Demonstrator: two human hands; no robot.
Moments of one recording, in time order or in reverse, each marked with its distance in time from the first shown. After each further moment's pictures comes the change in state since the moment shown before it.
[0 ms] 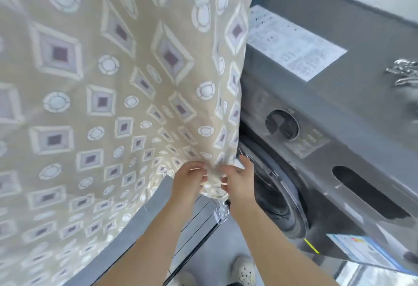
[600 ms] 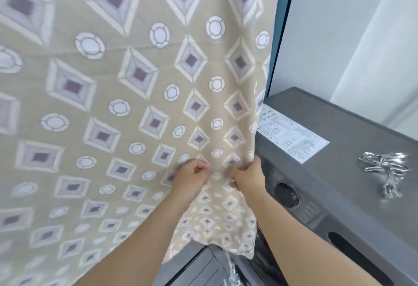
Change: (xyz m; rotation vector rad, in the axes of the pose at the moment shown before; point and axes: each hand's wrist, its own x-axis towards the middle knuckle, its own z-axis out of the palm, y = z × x) left_hand -0.059 0.170 -0.053 0.232 -0.020 0.439; right_hand -0.044 -0.153 0.063 -0.385 -0.034 -0.400
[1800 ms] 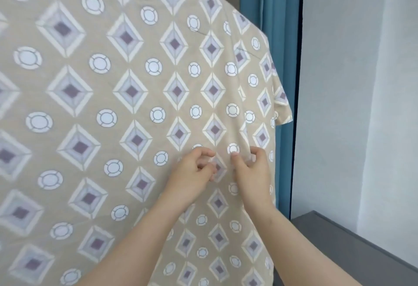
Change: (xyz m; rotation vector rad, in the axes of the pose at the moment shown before) left_hand -0.048 0.247 -0.102 0.081 0.249 0.698; right_hand -0.080 -0.274 -0.009 0.310 0.000 -0.760
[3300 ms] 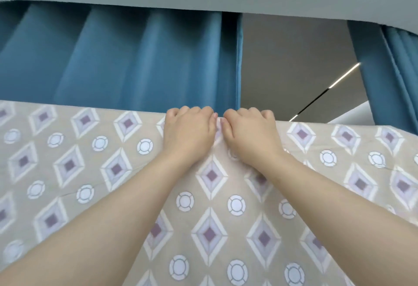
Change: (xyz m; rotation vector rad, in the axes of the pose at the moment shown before) left_hand 0.060 0.181 -0.326 1.292 0.910 0.344; right_hand 0.005 -0.298 0.255 -0.479 -0.059 -1.127
